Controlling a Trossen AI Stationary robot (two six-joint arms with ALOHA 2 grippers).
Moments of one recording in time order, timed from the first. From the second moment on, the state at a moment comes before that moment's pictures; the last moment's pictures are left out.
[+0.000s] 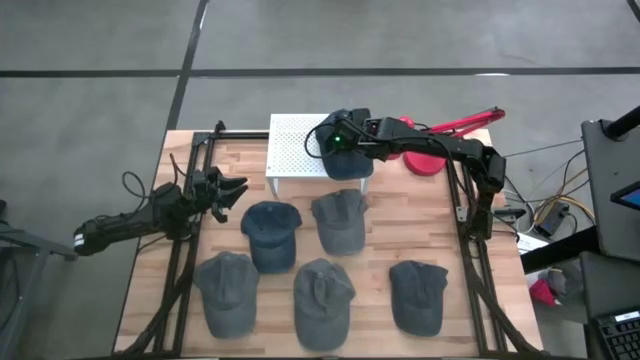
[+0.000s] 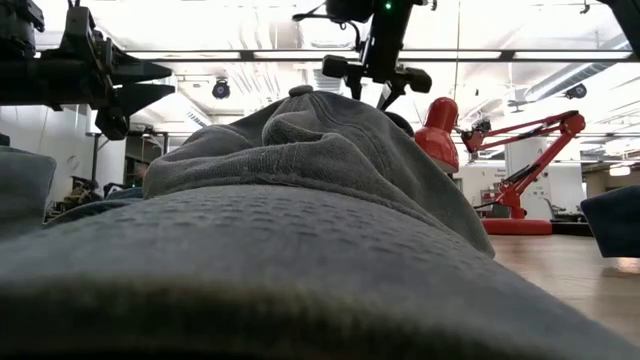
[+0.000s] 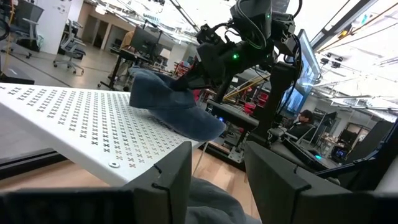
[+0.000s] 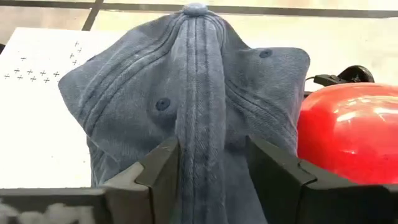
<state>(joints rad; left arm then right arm) 0.24 0.00 0.01 0.16 -0.12 -0.38 -0.30 1.86 1.79 -1.01 0.60 1.04</state>
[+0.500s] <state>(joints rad) 0.24 0.00 0.01 0.16 -0.12 -0.37 -0.27 1.79 1.79 -1.04 0.59 0.90</state>
